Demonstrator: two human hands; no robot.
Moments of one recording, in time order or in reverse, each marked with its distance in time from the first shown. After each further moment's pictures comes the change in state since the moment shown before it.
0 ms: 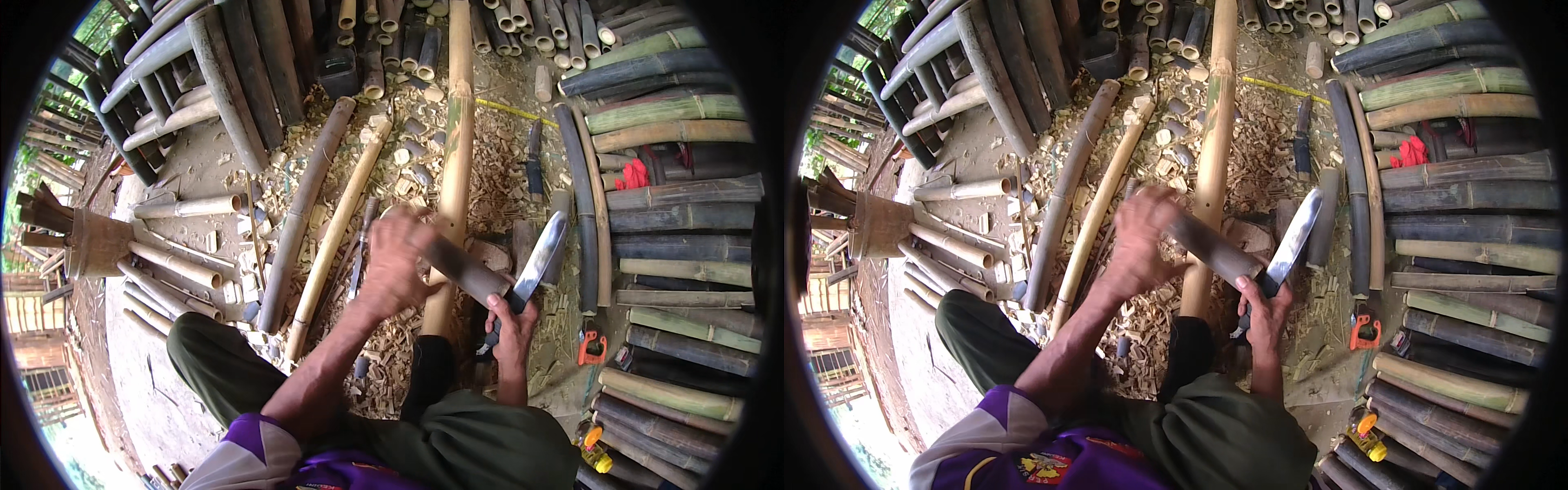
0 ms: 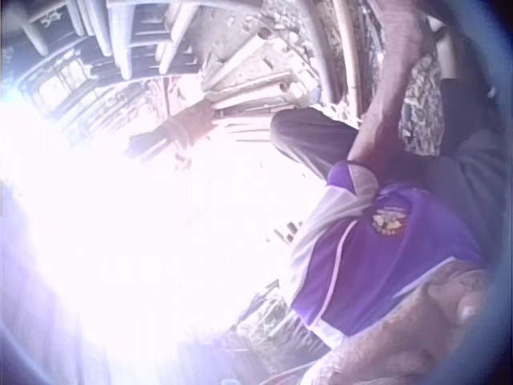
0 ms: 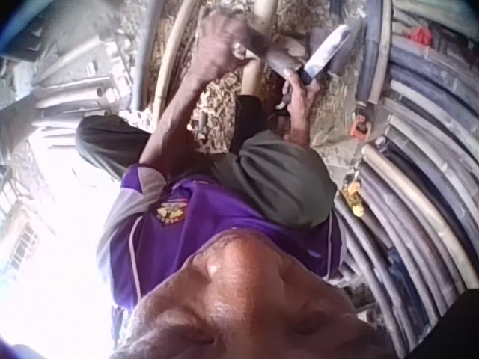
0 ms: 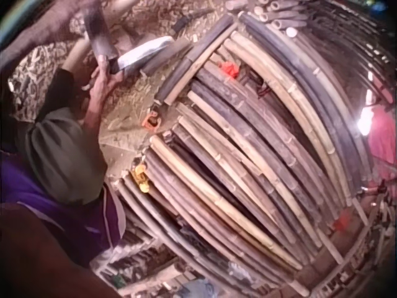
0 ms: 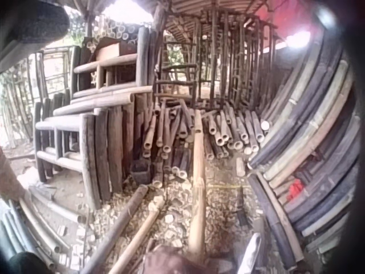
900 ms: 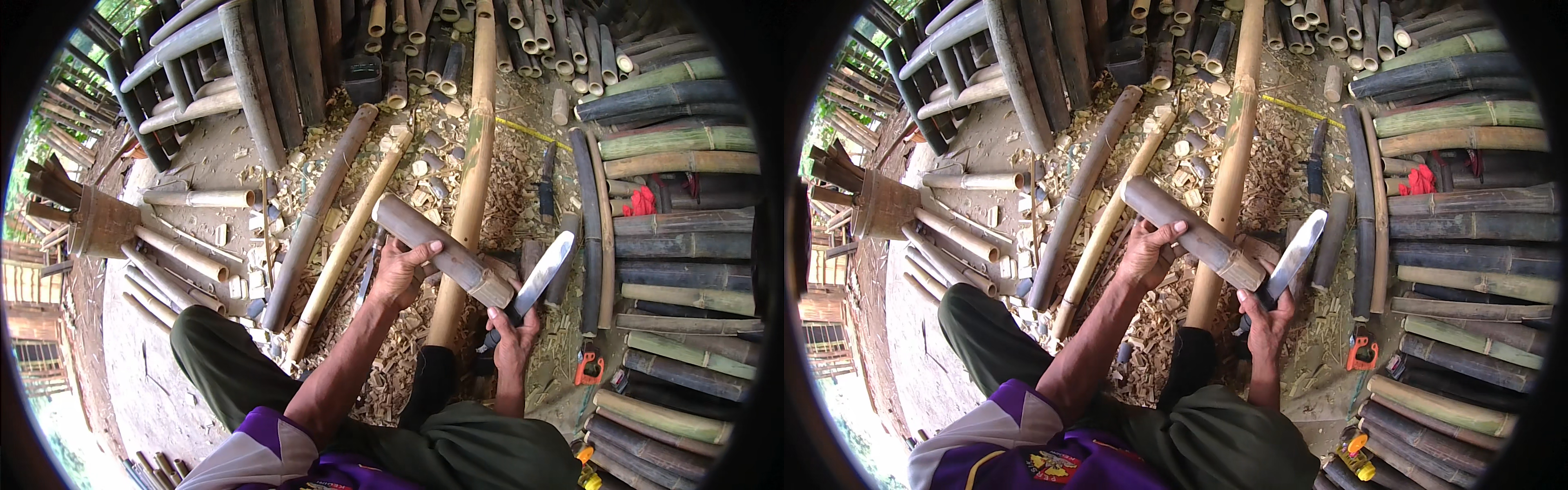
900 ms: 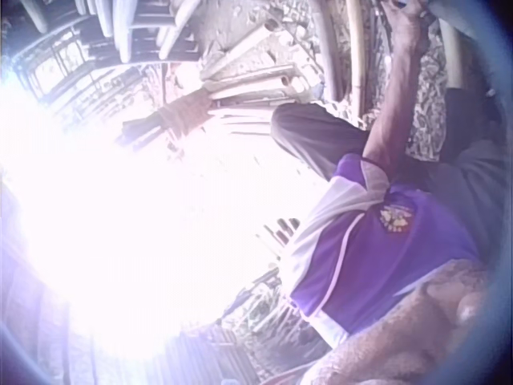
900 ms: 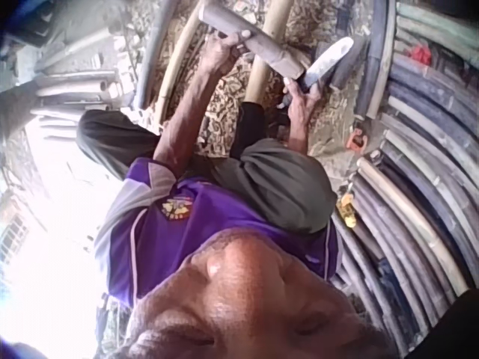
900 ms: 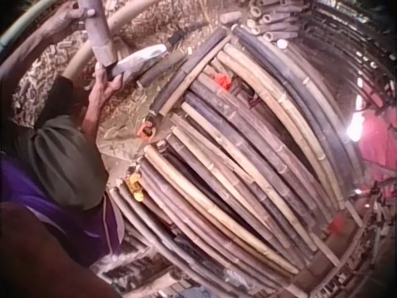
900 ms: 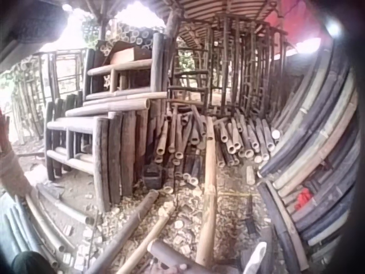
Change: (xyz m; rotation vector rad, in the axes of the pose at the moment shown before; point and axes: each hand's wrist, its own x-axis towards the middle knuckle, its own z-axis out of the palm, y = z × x) left_hand -0.003 -0.027 0.036 -1.853 0.274 -0.709; right_hand 0.007 0.011 0.008 -0.036 -0.125 -0.188
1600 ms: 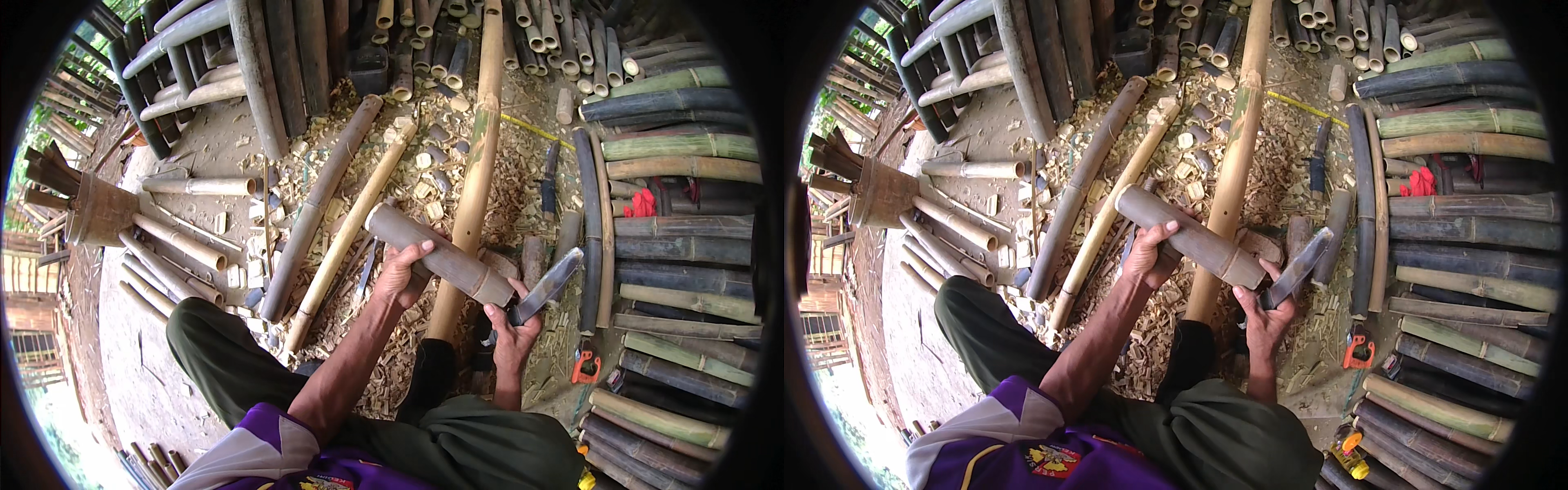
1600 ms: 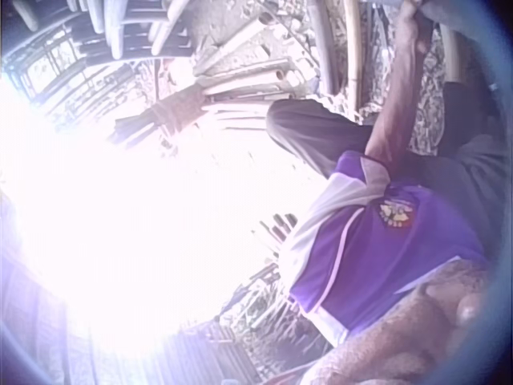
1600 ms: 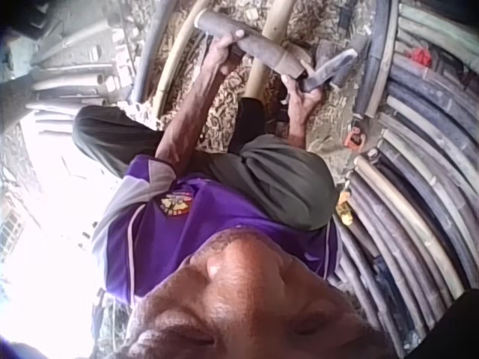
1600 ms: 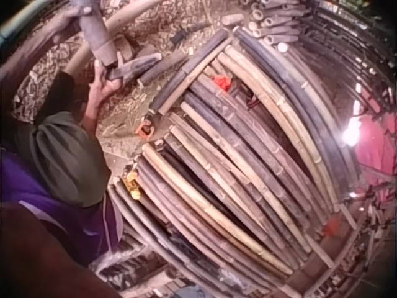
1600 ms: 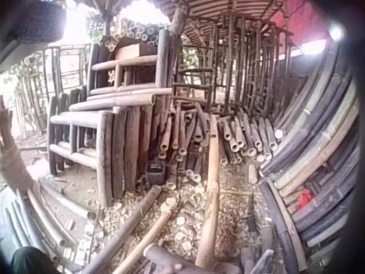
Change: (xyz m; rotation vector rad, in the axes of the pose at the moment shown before) left_hand -0.003 -0.022 -0.025 -0.316 -0.107 -0.061; right_hand -0.006 -0.007 0.006 -0.169 -0.005 -0.104
